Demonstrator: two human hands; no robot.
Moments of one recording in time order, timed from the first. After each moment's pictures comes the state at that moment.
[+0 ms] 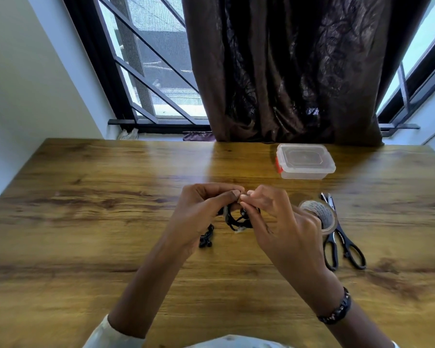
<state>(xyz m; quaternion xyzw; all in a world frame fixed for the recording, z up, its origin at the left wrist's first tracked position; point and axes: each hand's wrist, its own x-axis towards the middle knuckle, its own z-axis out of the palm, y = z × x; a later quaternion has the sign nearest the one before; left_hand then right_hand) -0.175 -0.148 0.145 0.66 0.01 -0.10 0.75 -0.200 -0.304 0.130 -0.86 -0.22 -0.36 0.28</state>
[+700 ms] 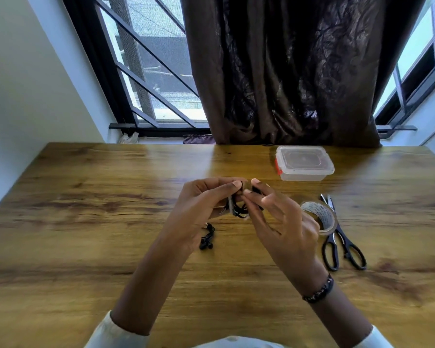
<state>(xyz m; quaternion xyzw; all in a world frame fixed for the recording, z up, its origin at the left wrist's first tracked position) -0.174 -0.149 0.158 0.64 0.04 -0.12 0.76 -0.189 -0.305 0.114 -0.79 -0.28 -0.47 0.29</state>
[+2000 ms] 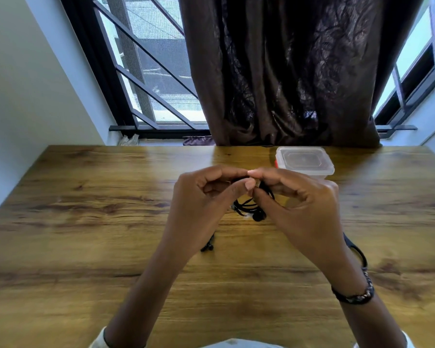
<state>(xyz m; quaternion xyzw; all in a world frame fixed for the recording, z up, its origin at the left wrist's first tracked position) -0.184 -0.150 0.174 0.73 -0.15 0.08 0.67 -0.187 -0.317 0.165 -0.81 -0.23 -0.29 0.46</state>
